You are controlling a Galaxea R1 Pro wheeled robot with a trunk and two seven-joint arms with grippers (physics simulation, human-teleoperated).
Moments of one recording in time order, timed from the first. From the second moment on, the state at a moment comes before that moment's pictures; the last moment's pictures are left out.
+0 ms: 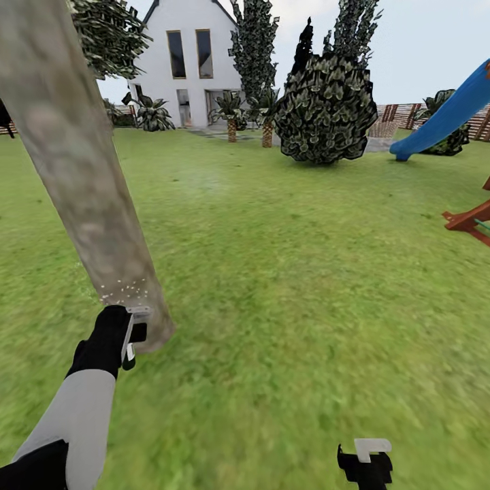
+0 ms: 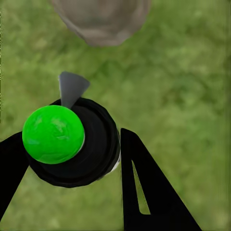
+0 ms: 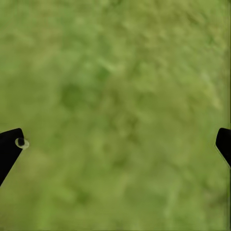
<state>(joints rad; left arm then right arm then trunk) -0.84 -0.01 0.37 -0.87 -0.42 0.97 -0.04 -0.45 0.01 -0.87 -0.17 0.97 -0.39 -0.22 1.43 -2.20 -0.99</state>
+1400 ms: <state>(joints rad) -0.73 0.02 0.37 -0.76 -0.42 0.80 0.02 -0.45 0.01 -0.87 -0.17 0.97 -0.39 -0.22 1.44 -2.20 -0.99</state>
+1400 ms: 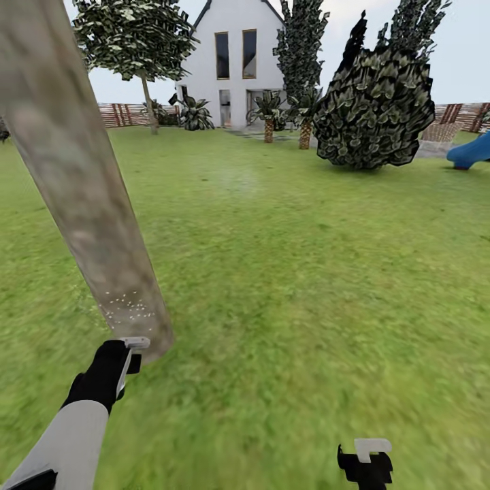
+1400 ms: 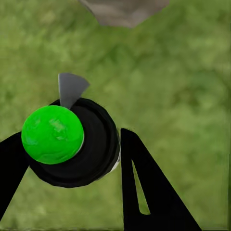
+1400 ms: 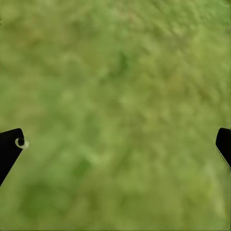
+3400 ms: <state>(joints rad) -0.73 -0.01 0.40 -0.77 -0.42 0.76 0.03 -0.45 0.01 -0.87 -0.17 0.97 -0.39 -0.22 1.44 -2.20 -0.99</state>
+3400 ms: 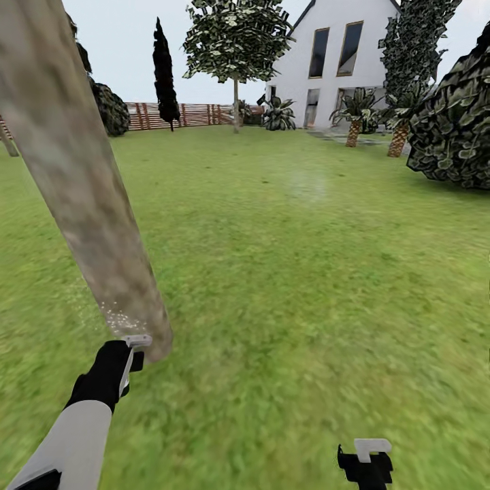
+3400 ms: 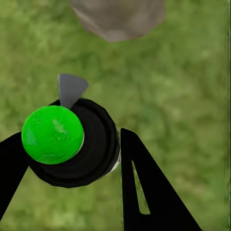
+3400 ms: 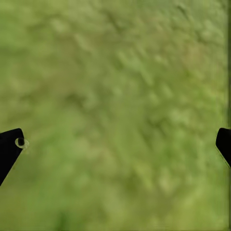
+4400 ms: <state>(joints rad) -0.73 -0.01 0.40 -0.77 -0.42 0.77 0.02 -0.45 0.01 -0.87 -0.17 0.97 -0.39 -0.22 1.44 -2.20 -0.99</state>
